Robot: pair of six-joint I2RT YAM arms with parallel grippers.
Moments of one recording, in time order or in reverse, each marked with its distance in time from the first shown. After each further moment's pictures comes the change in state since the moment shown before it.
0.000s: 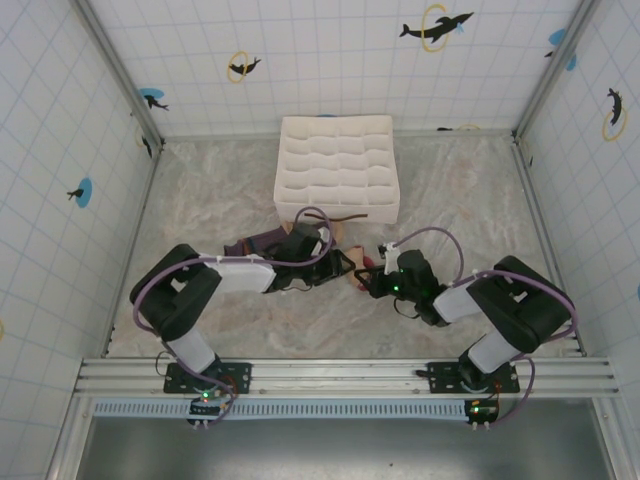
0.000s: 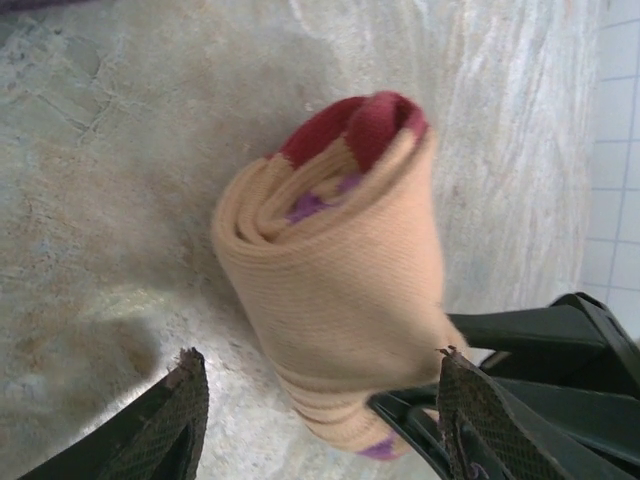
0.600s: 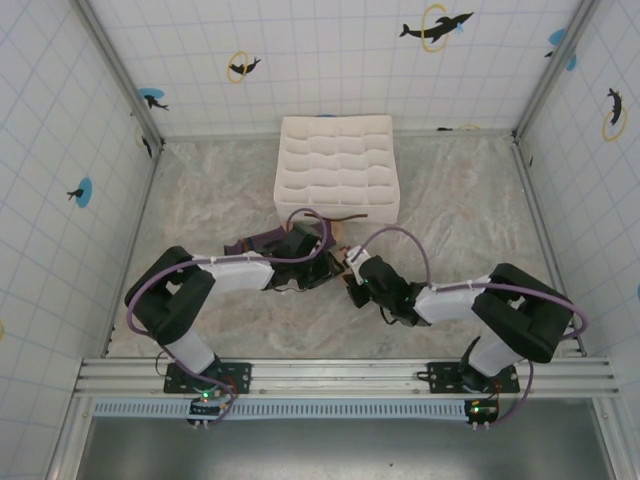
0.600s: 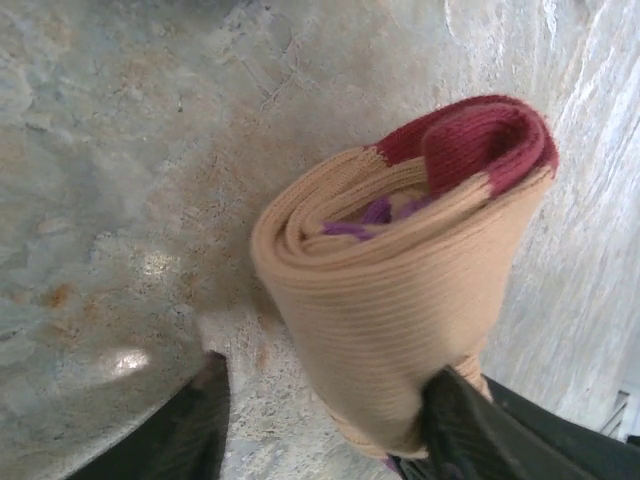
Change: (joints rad) left arm 0.004 -0.047 0.029 -0.208 -0.072 -0.079; right arm 0.259 -0.047 0.173 -0.358 0.411 -0.386
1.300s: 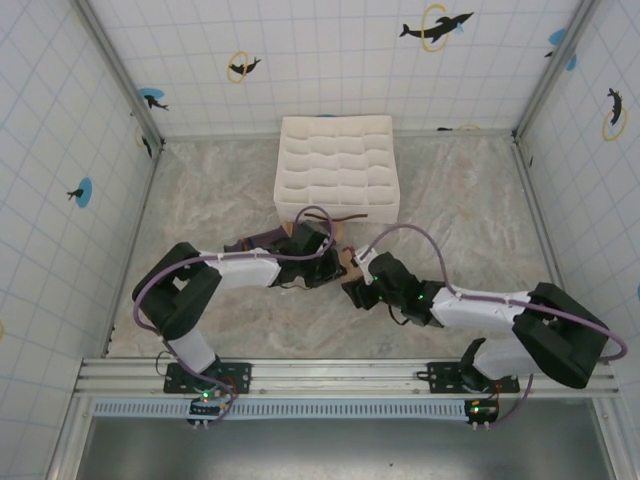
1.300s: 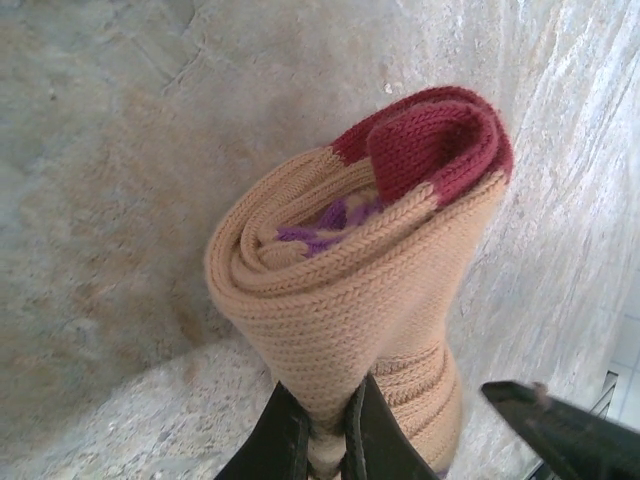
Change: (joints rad) left arm -0.021 0.040 0.060 -0.020 0.021 0.002; right arm 0.025 -0.186 0.033 -0.268 -0.034 0.006
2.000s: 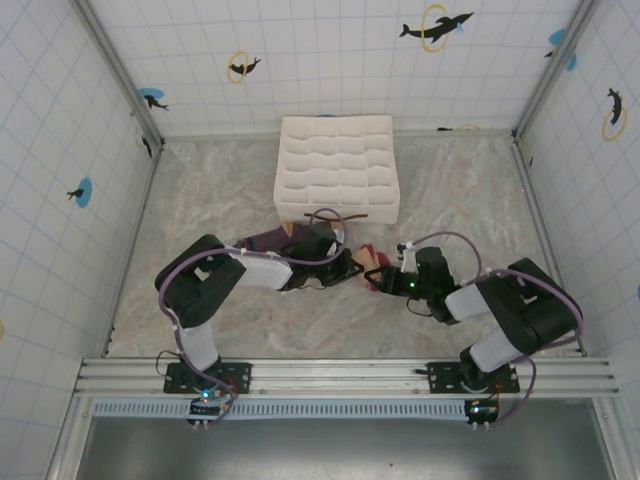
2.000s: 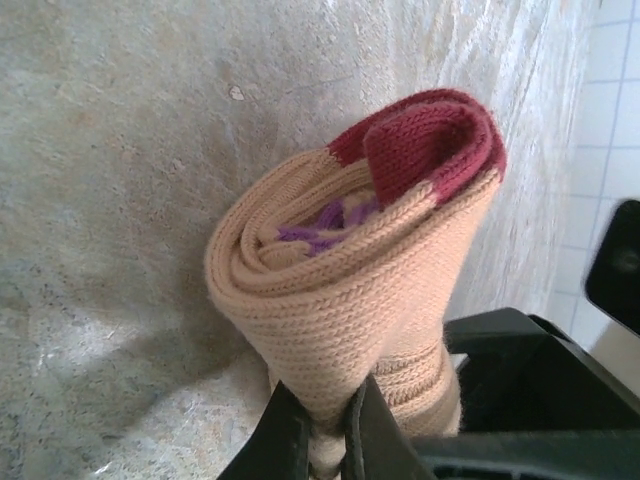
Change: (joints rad) left arm -0.035 0.140 0.008 0.299 0.061 -0.037; right arm -0.446 0.170 -0.238 0.528 -0.573 0.523
